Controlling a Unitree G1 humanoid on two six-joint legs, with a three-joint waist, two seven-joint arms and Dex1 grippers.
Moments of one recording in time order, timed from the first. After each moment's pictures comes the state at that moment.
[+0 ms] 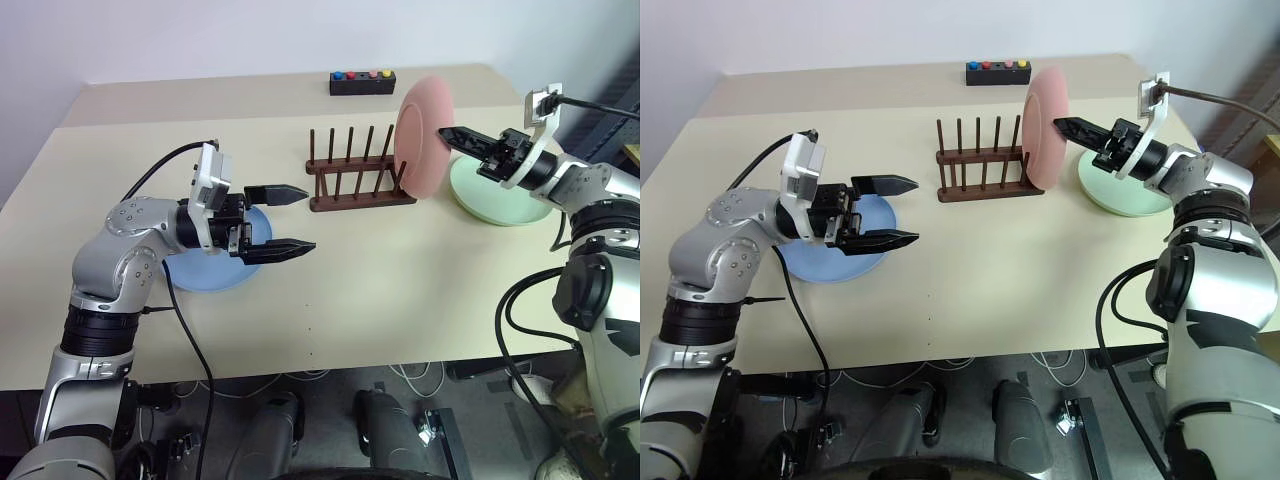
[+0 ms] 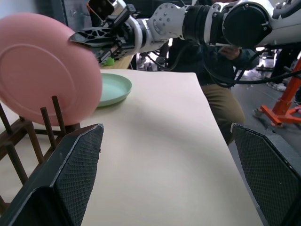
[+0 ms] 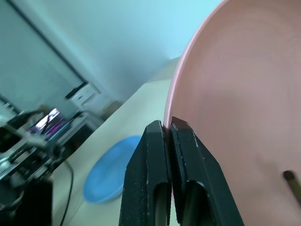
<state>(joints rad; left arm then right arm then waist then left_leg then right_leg) -0.59 0.61 0.02 -0.11 -0.64 0.49 -1.23 -1.24 -0.66 -0.30 1.23 0.37 0.59 1.32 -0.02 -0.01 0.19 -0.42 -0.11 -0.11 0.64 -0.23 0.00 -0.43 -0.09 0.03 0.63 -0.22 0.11</state>
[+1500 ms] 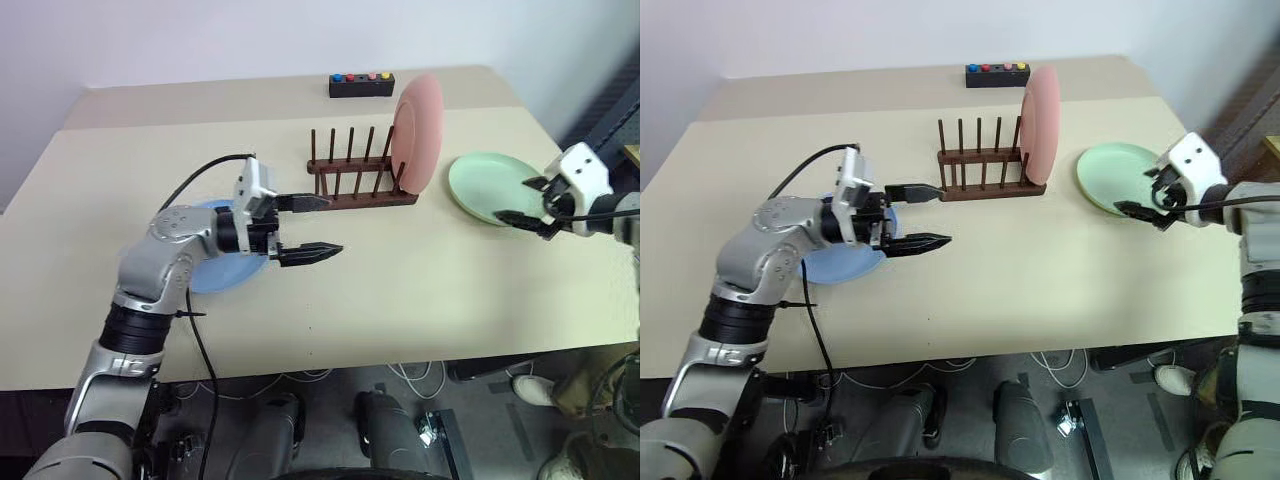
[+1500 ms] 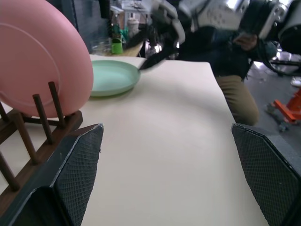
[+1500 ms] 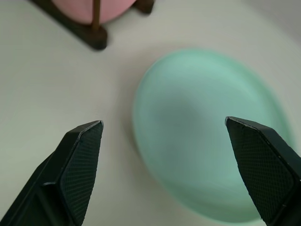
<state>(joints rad) -0.62 0.46 -0.11 -0.07 -0.50 0.47 -1.08 -0.72 -0.92 -0.06 0.68 0.04 0.21 1.05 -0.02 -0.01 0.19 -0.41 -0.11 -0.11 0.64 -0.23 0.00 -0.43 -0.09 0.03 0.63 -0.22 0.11</state>
